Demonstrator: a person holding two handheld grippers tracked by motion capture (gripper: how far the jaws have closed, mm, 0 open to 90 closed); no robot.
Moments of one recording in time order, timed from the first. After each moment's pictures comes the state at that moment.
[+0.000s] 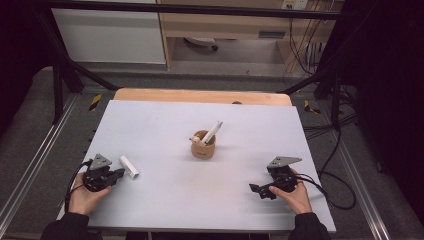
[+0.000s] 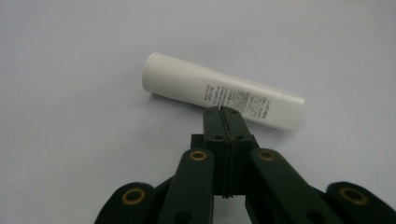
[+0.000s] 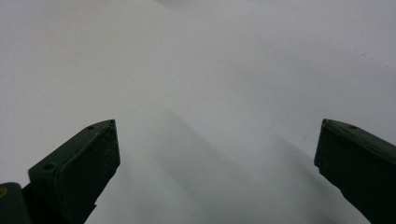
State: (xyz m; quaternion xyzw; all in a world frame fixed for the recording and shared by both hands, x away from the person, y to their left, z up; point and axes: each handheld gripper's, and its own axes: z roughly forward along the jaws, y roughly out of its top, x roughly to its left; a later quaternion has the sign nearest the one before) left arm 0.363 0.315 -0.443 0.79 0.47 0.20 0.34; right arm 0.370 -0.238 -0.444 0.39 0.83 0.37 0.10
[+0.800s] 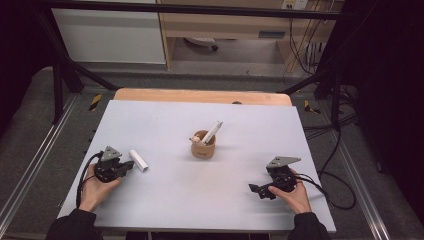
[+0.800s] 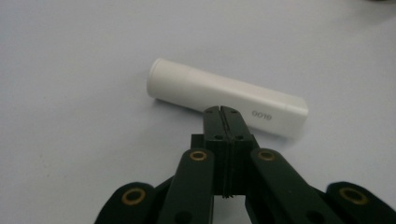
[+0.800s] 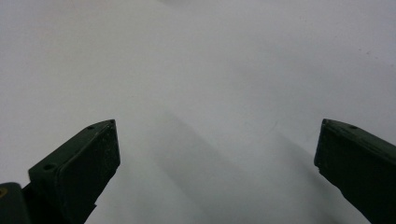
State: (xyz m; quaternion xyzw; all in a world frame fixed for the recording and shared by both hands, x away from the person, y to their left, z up) left arm 0.390 0.294 -0.445 0.80 0.45 0.19 0.35; right arm 0.370 -0.236 -0.446 0.39 0.84 0.37 0.10
